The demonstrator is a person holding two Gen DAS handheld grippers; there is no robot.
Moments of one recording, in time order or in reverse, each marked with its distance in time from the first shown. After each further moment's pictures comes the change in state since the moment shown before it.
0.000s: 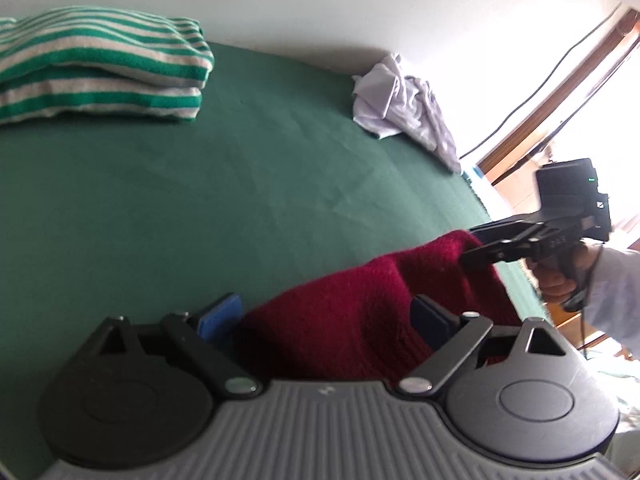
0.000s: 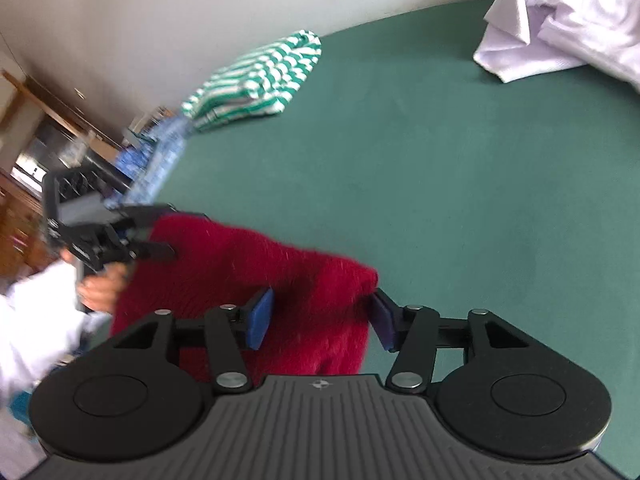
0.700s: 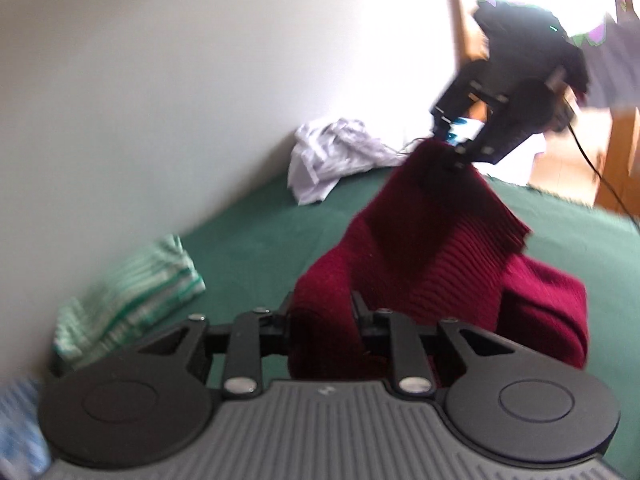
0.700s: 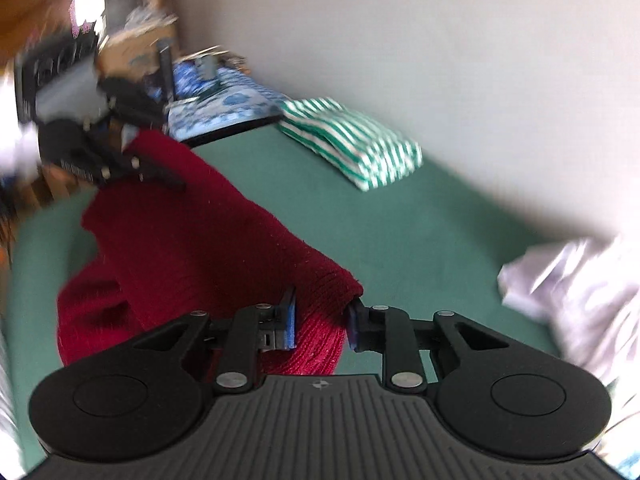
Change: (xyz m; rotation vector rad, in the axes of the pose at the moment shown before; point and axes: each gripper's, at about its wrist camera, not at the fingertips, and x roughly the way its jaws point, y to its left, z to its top) left arm -0.118 -0.162 -0.075 0.778 -0.180 0.327; right arm -0.065 0.175 -0.060 -0.888 -0.108 -0.336
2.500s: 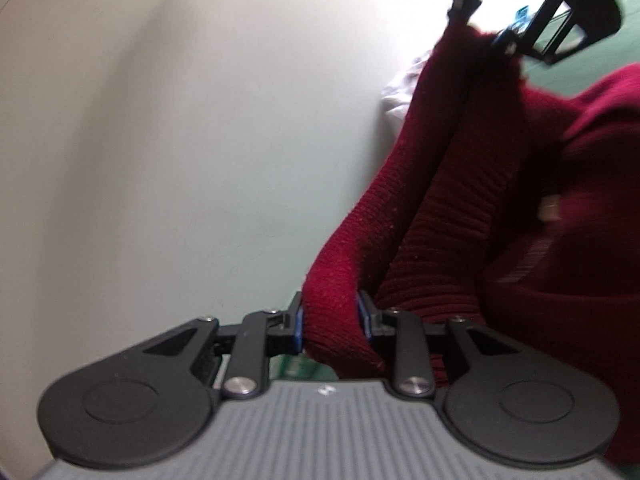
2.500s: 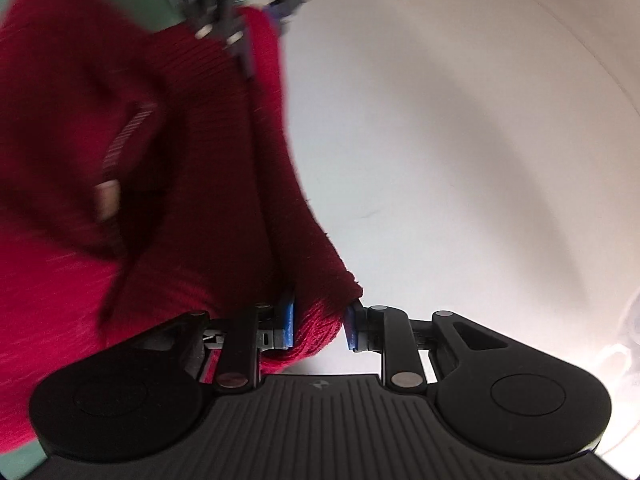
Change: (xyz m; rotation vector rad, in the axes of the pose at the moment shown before) left arm 0.076 -0.053 -0.018 0.461 0.048 0.548; right arm 0.054 0.082 -0.087 -0.848 -0.159 -0.708
